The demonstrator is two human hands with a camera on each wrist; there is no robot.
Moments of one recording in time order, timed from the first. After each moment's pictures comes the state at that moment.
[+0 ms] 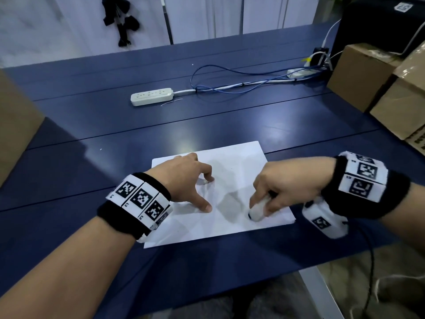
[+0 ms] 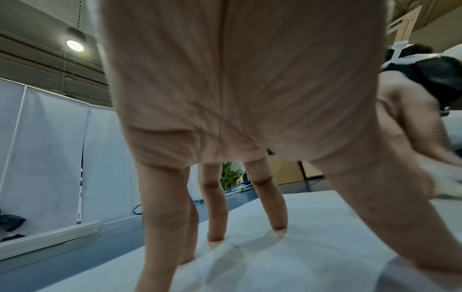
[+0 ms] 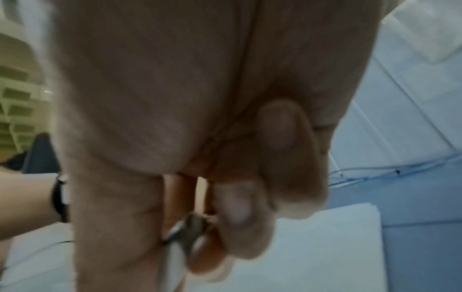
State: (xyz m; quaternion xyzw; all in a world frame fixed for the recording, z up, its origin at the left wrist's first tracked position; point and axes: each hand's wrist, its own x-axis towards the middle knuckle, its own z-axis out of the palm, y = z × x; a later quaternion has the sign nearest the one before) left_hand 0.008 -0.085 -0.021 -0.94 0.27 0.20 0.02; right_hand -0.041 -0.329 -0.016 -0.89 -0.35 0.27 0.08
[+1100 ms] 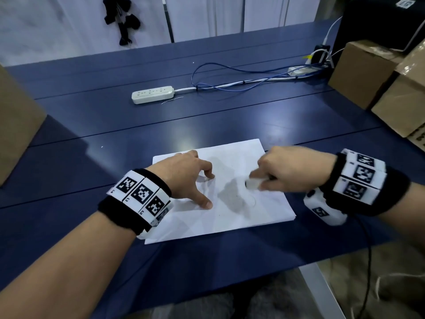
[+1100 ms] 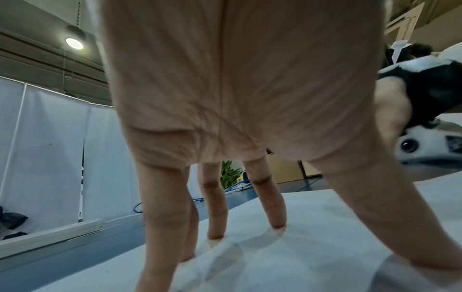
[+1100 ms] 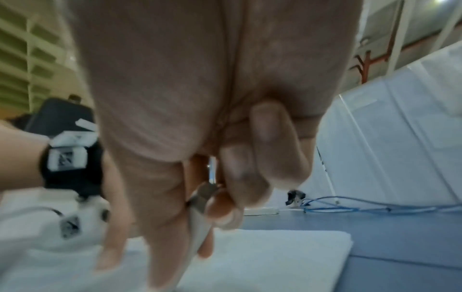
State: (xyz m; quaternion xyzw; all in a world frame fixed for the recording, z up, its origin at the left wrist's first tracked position) left_hand 0.007 -0.084 -0.019 -0.94 0.27 0.20 0.02; right_hand -0.038 -0.335 -0.015 -0.94 -0.30 0.13 -0.05
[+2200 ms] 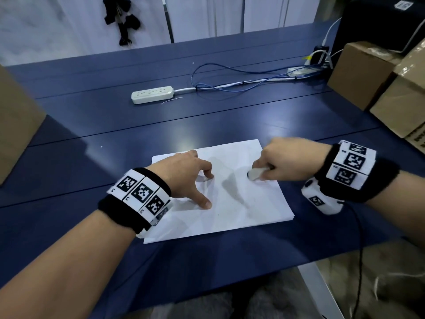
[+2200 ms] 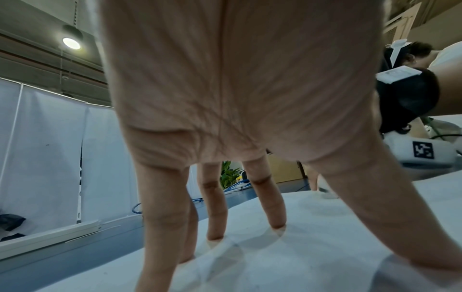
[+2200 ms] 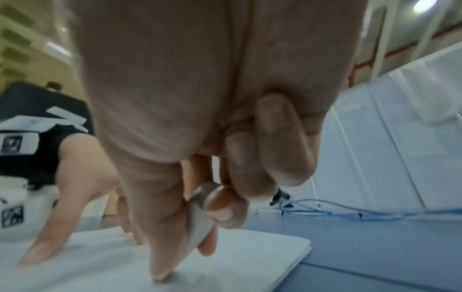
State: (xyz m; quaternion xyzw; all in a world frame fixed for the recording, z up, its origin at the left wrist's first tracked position) left_hand 0.007 -0.085 -0.019 -0.94 0.27 0.20 0.02; right_hand -0.024 -0.339 -0.013 -0.96 -0.25 0.14 -0.07
